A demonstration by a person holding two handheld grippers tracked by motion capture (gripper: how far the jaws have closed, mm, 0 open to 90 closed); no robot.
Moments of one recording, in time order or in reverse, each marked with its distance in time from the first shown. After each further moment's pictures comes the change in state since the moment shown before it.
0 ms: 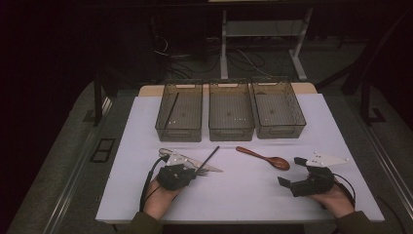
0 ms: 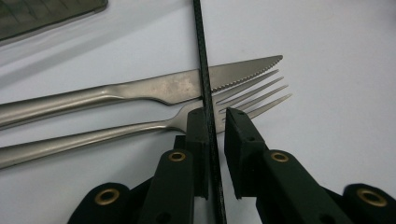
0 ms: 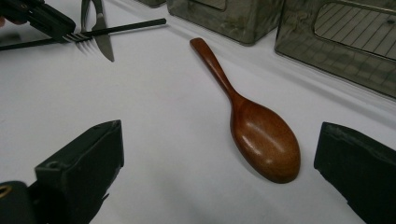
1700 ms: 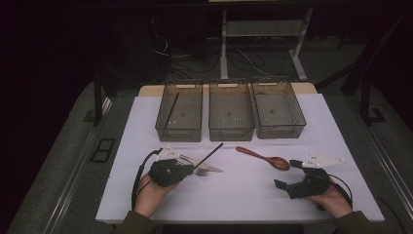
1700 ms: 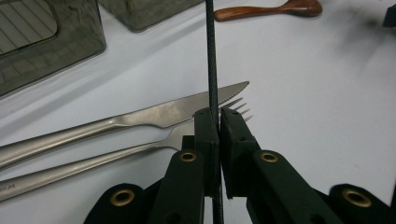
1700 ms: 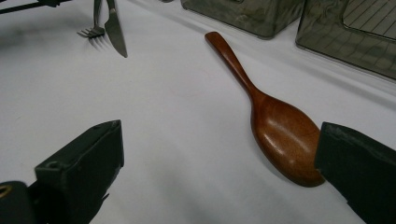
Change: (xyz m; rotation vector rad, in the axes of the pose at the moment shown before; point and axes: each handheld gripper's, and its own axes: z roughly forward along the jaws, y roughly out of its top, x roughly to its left) left arm 0.006 0.018 -0.035 -0.060 -0.098 0.027; right arm 0.005 -0.002 0.008 0.017 0.047 0.011
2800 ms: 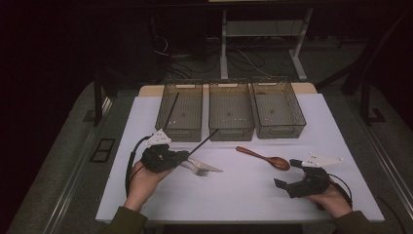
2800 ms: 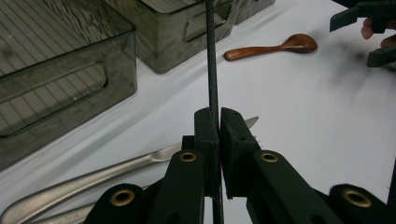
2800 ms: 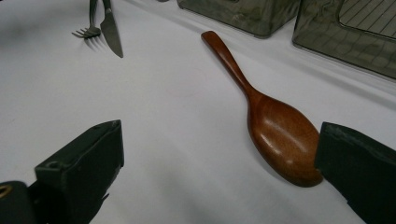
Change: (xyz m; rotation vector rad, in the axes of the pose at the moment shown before) left arm 0.021 0.030 -0.020 -0.056 0.006 0.007; right arm -0.002 0.000 0.001 0.003 -0.006 0.008
